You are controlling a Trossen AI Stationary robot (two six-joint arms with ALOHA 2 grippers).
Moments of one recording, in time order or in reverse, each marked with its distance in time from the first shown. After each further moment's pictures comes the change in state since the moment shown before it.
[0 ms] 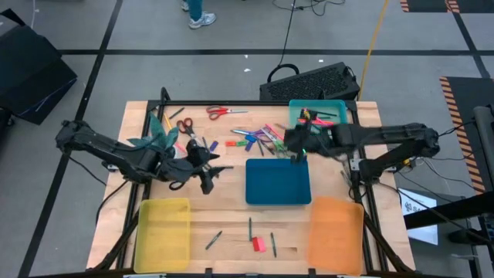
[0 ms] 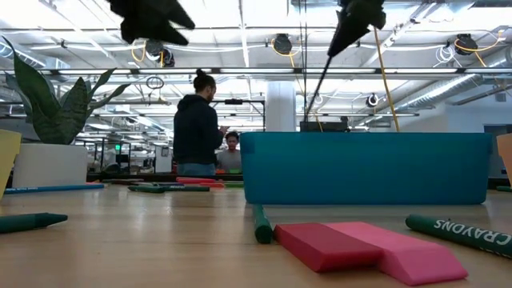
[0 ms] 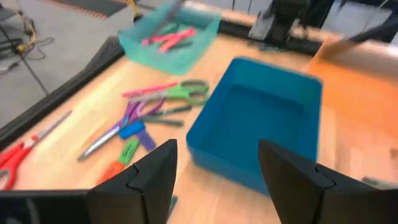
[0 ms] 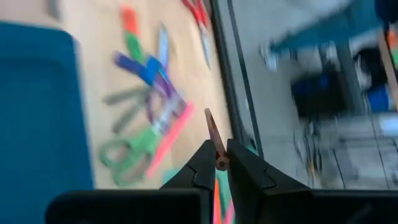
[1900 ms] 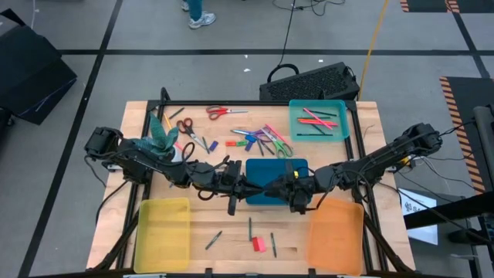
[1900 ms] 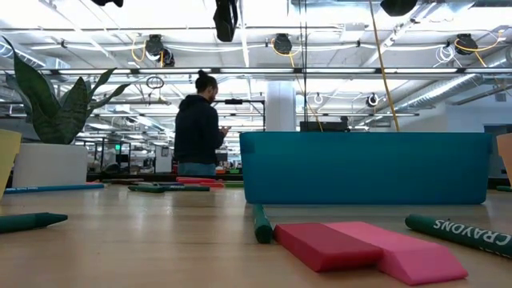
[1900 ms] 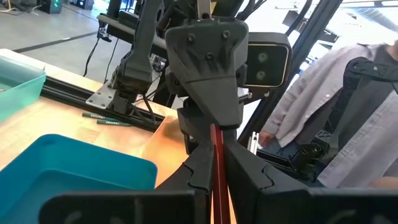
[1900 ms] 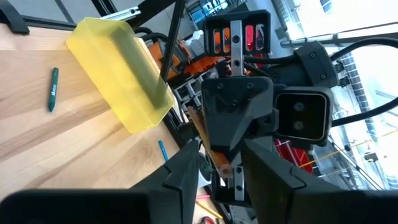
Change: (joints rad) left arm 0.039 0.438 0.041 0.961 0.471 0.009; right arm 0.347 -0.055 -0.604 1.485 -0.418 -0.892
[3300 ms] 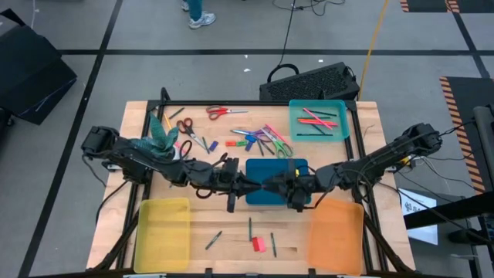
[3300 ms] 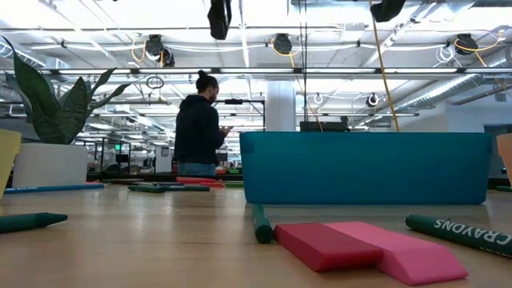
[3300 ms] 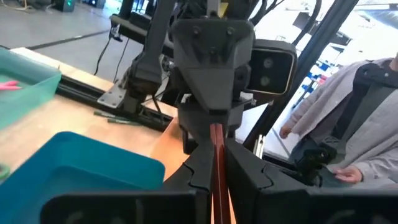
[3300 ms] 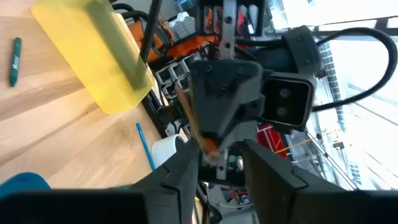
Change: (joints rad) left arm -0.001 -0.037 0.001 -0.053 -0.035 -0.022; right arm 0.000 0.000 0.001 0.028 0.099 -0.079
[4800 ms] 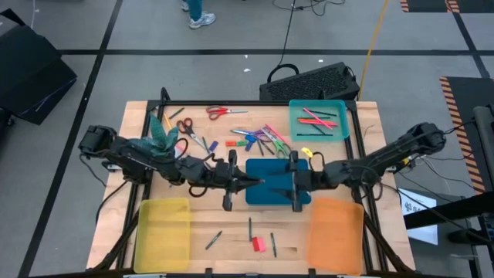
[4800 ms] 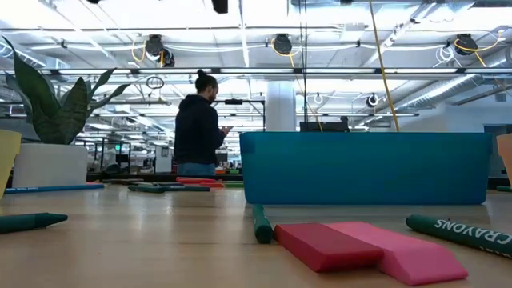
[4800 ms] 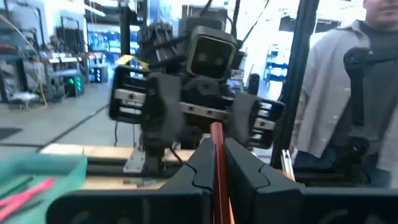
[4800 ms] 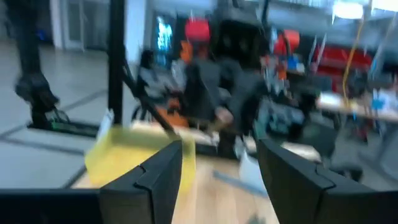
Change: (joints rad) left arm 0.012 -0.034 -0.035 0.167 -0.008 0.391; right arm -0.007 -0.065 -0.049 0.105 -0.027 0.935
